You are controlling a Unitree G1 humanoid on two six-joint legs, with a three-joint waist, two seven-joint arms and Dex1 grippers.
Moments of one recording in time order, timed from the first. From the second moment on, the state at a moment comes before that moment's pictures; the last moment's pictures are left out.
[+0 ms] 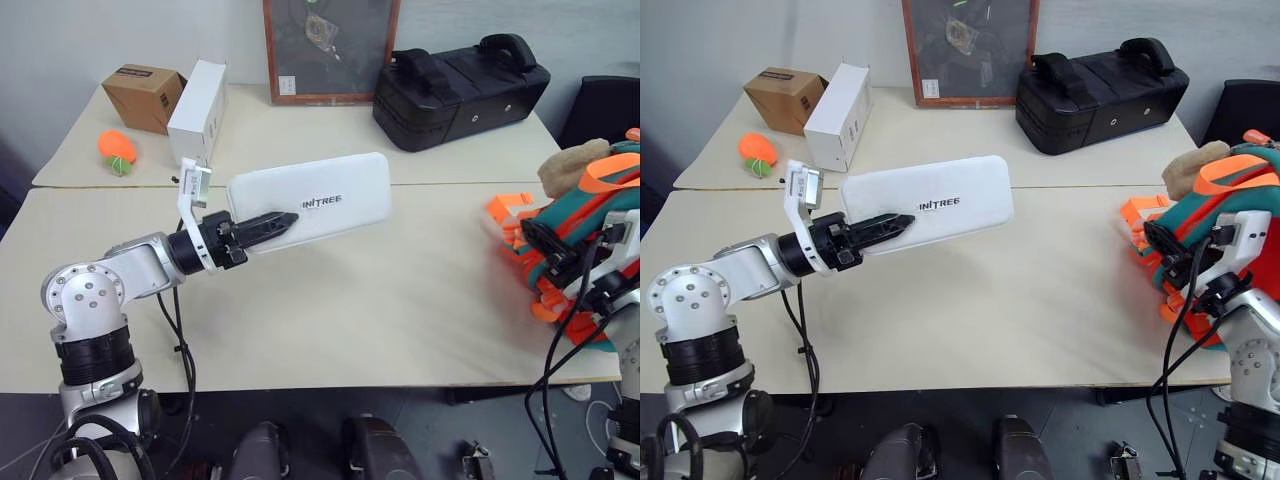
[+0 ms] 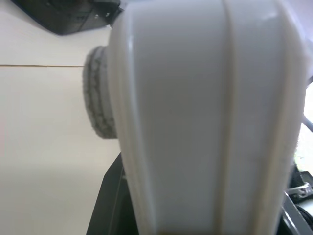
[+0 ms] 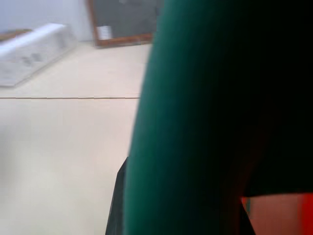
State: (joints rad) left arm -0.61 0.49 0.39 -0.16 -1.14 1.28 -0.43; right arm -0.21 -0.68 -0.53 -0.11 0.79 0.63 0.74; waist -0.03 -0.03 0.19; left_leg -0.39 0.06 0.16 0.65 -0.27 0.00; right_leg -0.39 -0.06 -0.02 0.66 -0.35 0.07
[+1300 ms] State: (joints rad) left arm -1.00 0.66 0.02 0.23 -0.71 0.77 -1.08; right arm -0.42 -1.18 -0.17 -0.21 1.06 0.96 1.55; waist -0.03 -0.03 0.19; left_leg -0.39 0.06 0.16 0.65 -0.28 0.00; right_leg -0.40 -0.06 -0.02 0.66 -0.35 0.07
